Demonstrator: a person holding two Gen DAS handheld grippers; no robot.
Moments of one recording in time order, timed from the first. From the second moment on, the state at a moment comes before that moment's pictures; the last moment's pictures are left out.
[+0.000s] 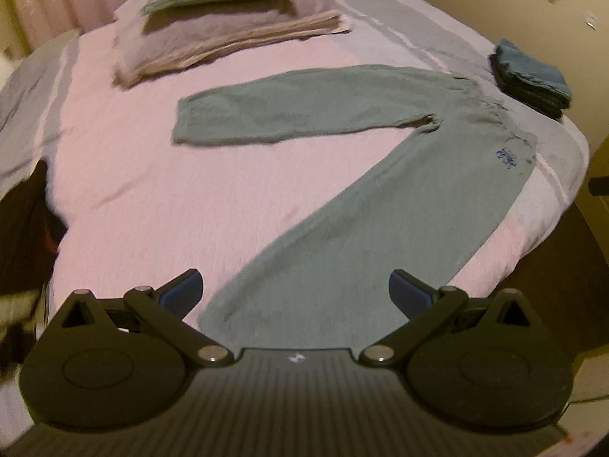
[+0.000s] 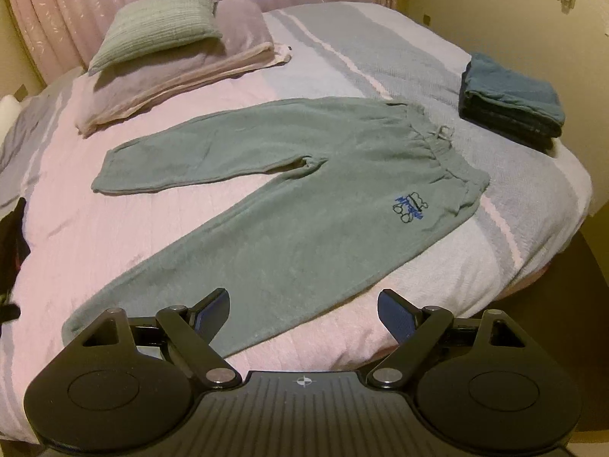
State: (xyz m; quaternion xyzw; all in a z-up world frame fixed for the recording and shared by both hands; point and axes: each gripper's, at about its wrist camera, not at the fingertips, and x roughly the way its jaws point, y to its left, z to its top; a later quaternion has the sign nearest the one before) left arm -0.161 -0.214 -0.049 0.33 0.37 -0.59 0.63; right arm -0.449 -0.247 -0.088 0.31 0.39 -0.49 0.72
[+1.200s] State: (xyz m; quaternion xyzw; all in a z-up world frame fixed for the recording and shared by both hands) left arm -0.235 -0.175 -0.029 0.28 0.44 -0.58 0.63; right arm -0.444 -0.192 -0.074 0.24 0.45 -0.46 0.73
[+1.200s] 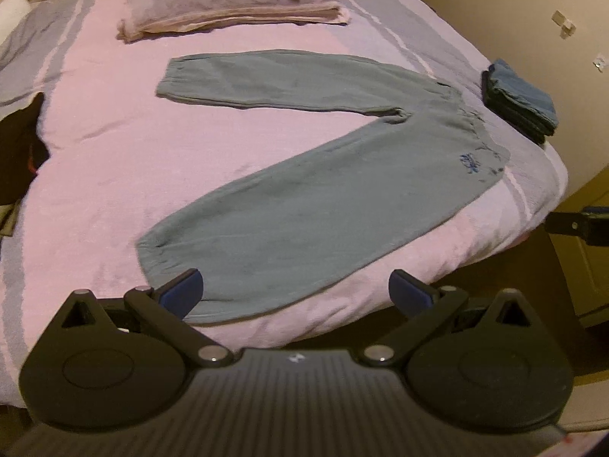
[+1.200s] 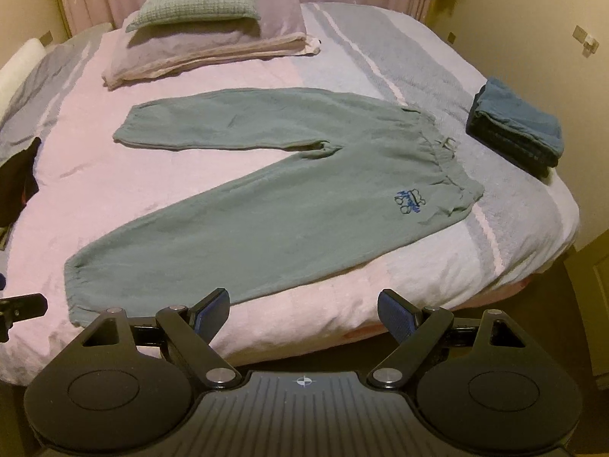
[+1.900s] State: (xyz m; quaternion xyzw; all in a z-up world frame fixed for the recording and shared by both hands) left arm -0.252 -0.213 -0.040 0.32 0.42 -0.61 0.59; right arm -0.462 -0.214 -0.085 0.26 0.45 -0.49 0.70
